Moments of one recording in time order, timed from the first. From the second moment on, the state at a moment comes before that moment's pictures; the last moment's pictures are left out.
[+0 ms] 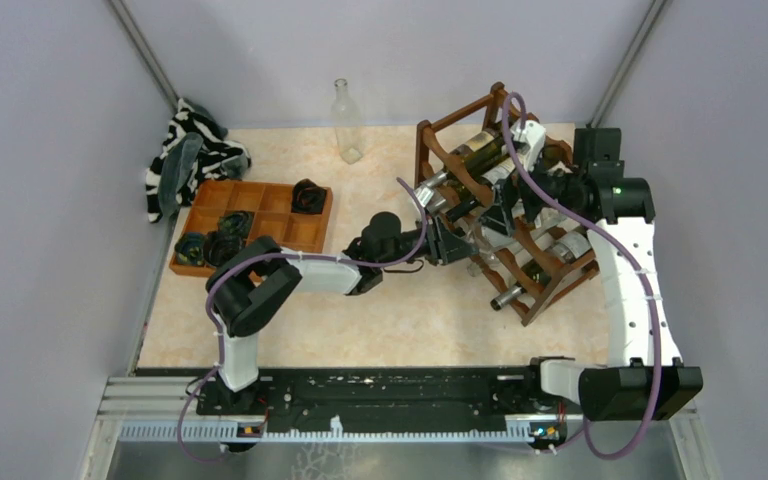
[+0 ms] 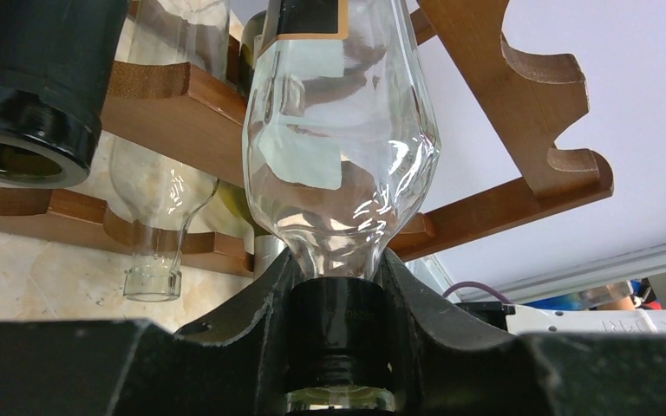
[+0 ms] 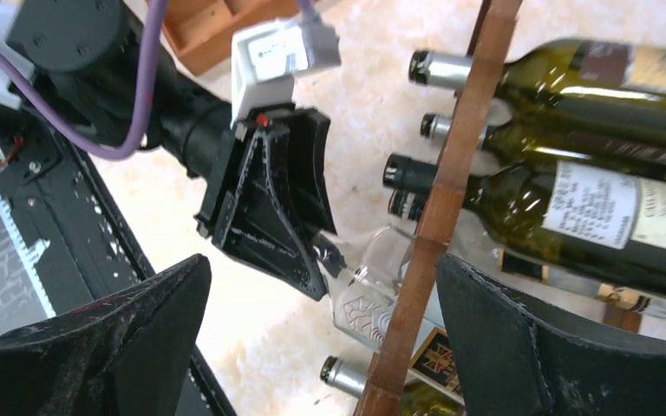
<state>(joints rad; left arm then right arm) -0.91 1.94 1.02 0.92 0.35 -0.91 0.01 1.22 1.43 -1.02 -0.82 -0.51</state>
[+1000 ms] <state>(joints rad) -0.96 1.95 1.03 0.94 0.21 -0.84 -0.40 1.24 1.40 -0.97 -0.60 -0.52</state>
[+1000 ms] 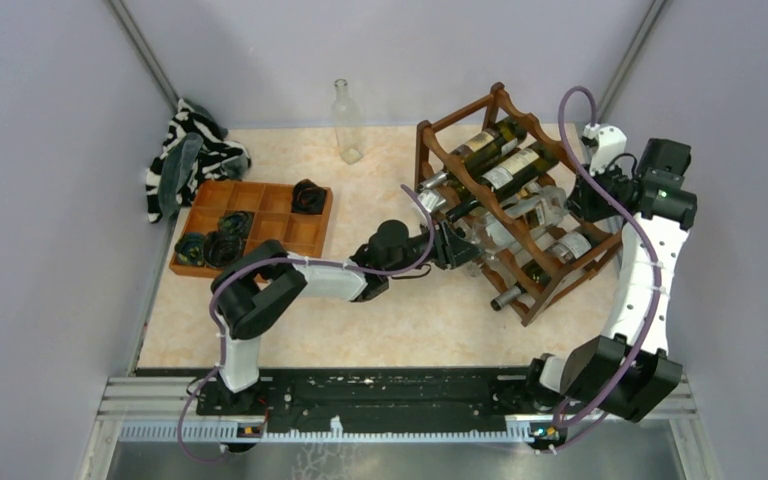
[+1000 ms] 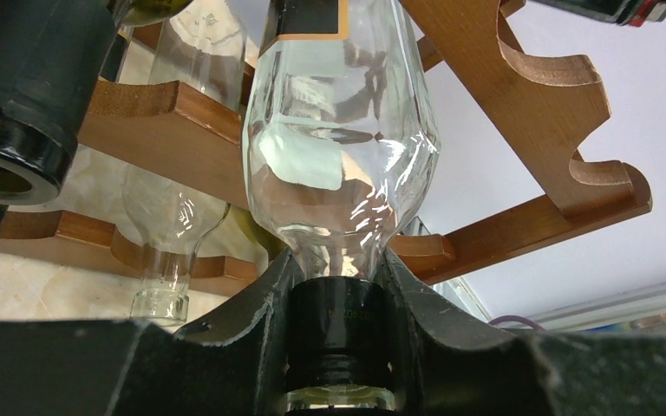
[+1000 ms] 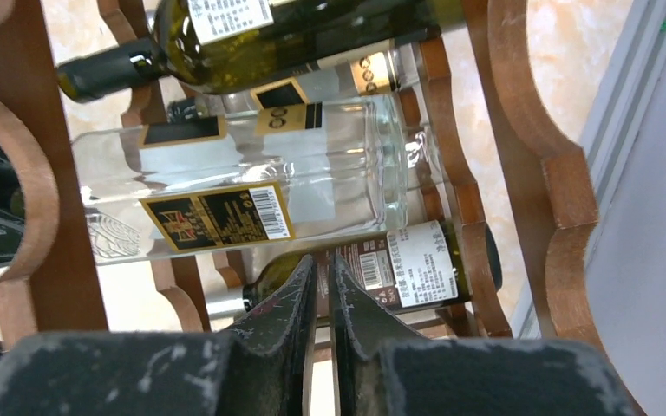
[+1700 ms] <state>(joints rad) -0.98 2.03 1.11 0.98 0.13 -0.84 -0.40 1.31 1.26 -0.92 -0.52 -0.55</state>
